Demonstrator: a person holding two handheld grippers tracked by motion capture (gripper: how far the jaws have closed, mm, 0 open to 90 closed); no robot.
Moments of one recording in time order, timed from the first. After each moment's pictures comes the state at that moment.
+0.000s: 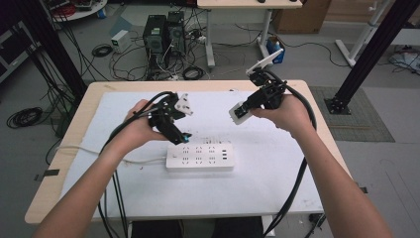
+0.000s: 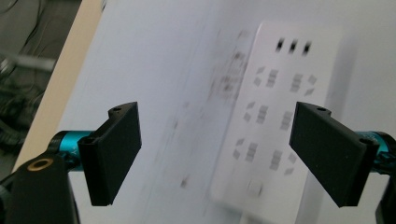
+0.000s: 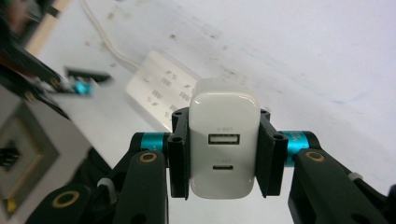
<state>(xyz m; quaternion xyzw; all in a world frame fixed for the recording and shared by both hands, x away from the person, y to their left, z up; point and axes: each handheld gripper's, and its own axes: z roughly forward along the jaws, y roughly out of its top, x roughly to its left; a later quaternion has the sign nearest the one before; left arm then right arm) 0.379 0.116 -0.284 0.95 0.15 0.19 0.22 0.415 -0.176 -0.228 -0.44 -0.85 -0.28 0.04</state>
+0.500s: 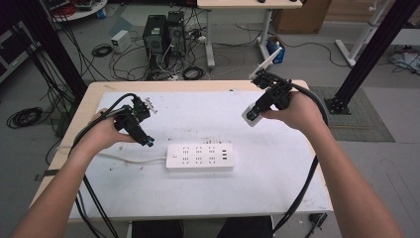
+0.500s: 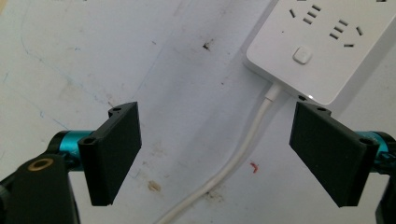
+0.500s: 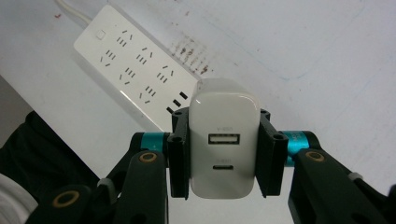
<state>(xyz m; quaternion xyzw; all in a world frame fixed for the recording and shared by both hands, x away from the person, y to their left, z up) 0.395 0.190 -0.306 0.94 0.28 0.12 0.13 0.410 -0.184 -0.223 -0.40 -0.90 -0.20 -0.02</state>
